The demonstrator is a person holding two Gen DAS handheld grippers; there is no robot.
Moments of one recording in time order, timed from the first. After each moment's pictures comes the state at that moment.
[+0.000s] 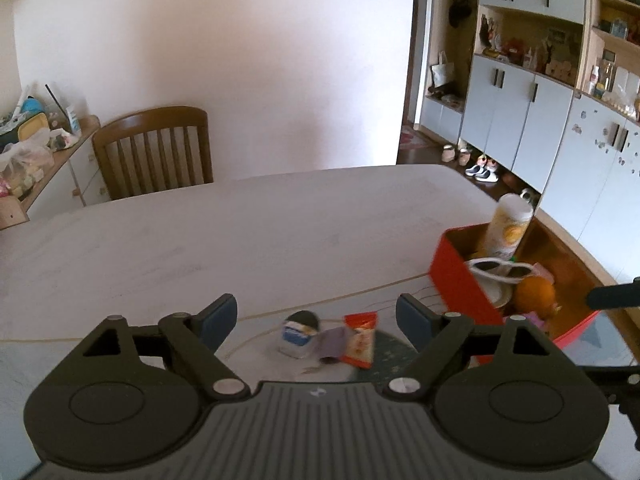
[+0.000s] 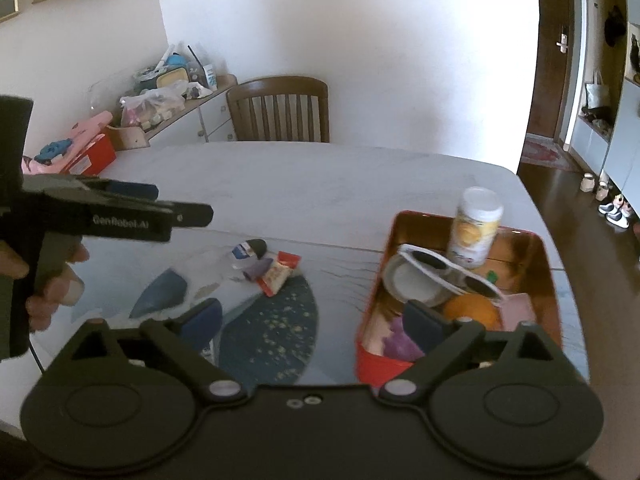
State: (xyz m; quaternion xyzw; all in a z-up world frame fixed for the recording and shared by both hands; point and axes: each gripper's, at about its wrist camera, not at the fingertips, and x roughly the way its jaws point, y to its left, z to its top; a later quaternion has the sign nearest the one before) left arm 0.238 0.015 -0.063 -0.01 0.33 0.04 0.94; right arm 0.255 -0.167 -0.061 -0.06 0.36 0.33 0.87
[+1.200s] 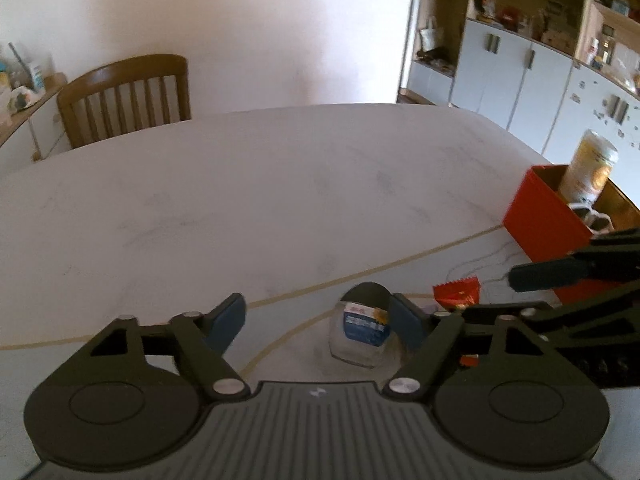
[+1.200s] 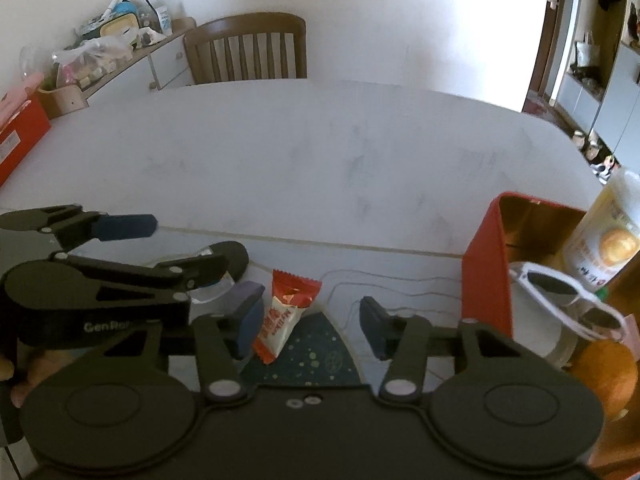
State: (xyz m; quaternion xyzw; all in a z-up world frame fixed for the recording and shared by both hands) left arm 0.305 0.071 -0.168 -0.02 0.38 0.00 0.92; right arm 0.333 -0.051 -0.145 -0.09 0.43 0.26 0.86
